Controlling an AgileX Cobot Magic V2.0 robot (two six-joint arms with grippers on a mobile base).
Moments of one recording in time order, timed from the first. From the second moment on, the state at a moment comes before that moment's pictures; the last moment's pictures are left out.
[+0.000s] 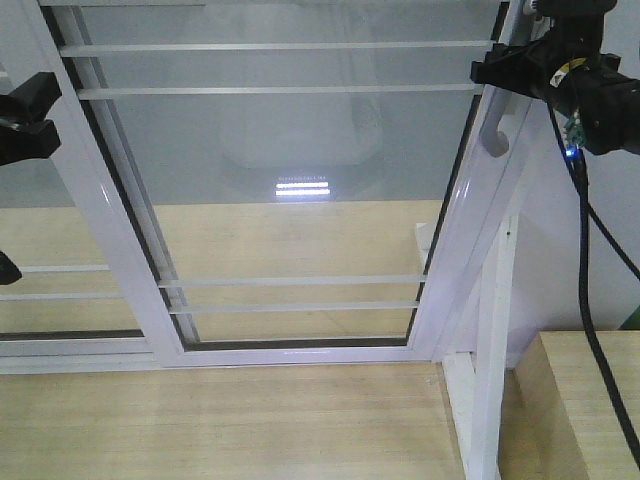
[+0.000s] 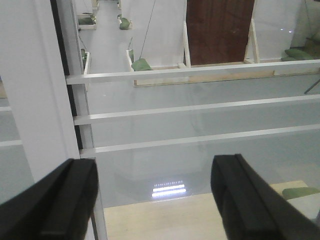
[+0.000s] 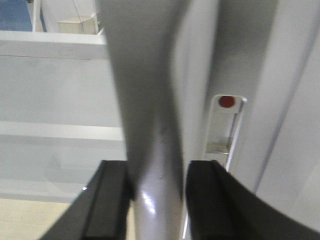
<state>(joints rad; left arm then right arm) -0.17 1.03 -0.67 -0.10 -0.12 0.07 0.04 1.92 -1.30 -0.14 -0.28 0.10</state>
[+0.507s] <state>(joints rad) -0.17 1.03 -0.67 -0.10 -0.12 0.07 0.10 1.92 -1.30 -0.16 -0.28 0.11</state>
